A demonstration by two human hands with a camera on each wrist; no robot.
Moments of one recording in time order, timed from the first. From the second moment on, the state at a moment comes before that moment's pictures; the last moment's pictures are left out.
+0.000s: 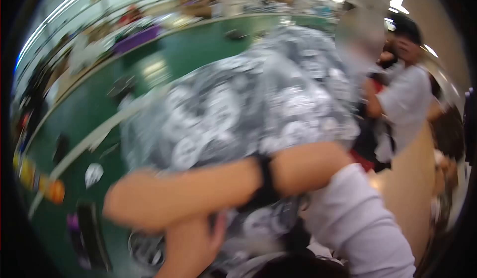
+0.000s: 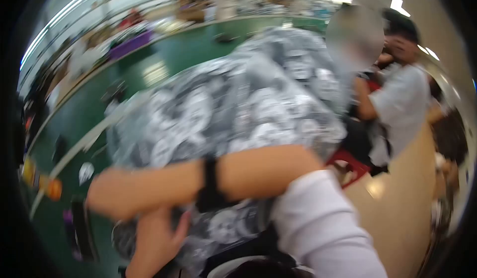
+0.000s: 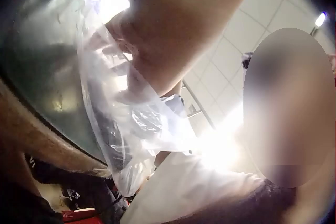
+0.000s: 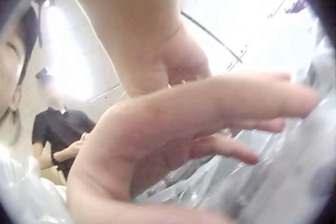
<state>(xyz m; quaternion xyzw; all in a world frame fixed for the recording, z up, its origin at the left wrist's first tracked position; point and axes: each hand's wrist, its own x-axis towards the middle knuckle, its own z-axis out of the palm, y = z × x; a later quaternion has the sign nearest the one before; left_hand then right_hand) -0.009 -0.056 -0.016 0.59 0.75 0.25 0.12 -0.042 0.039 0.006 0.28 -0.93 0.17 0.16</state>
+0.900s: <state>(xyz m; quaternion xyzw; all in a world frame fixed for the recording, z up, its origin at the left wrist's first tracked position) -0.036 -0.045 -0.041 0.33 0.65 0.63 0.27 0.003 0.168 0.047 0.19 -0.97 0.00 -0.14</state>
